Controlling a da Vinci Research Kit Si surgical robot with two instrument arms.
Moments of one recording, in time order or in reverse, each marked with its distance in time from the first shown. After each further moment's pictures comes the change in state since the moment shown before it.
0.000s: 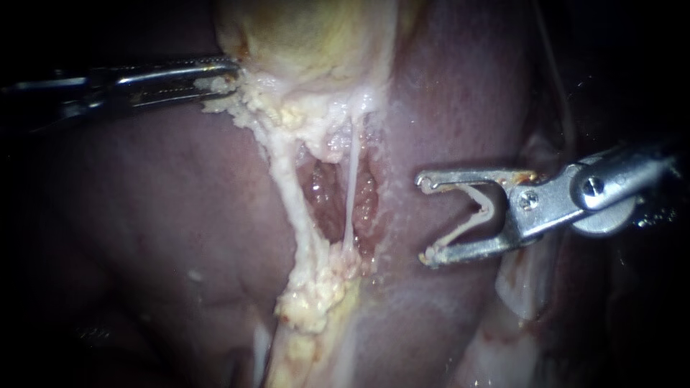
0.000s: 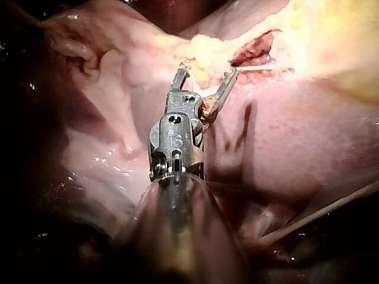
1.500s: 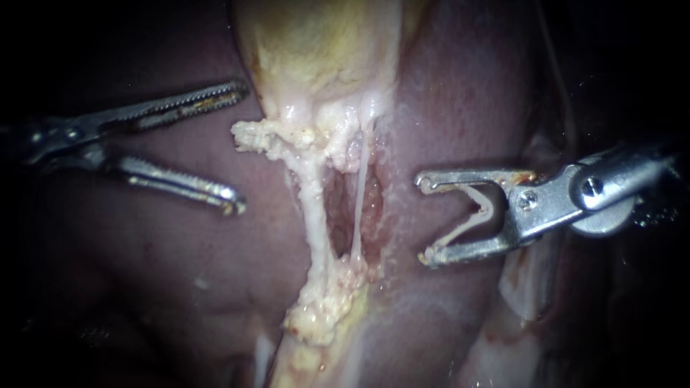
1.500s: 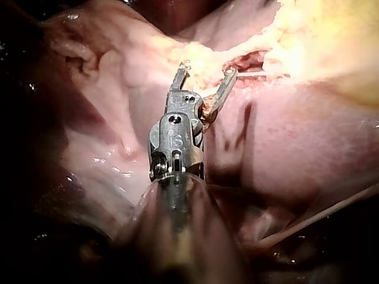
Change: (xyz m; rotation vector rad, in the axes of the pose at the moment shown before) right arm 0.000 0.000 0.000 -0.001 -0.001 0.000; left arm -0.006 -0.001 0.005 -0.077 0.026 0.407
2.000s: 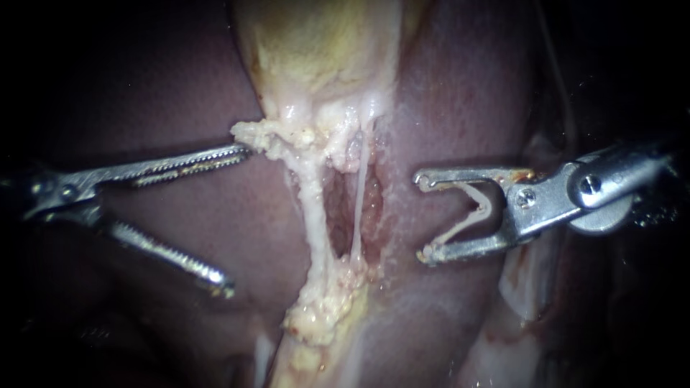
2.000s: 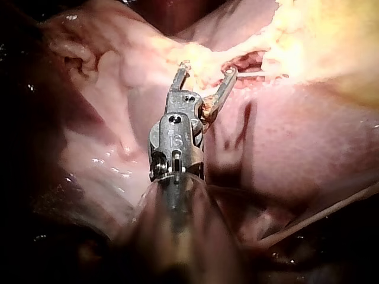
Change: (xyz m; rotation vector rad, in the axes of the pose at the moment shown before) right arm 0.000 0.000 0.000 -0.002 0.000 0.001; left arm 0.000 0.007 -0.001 -0.143 0.026 0.073
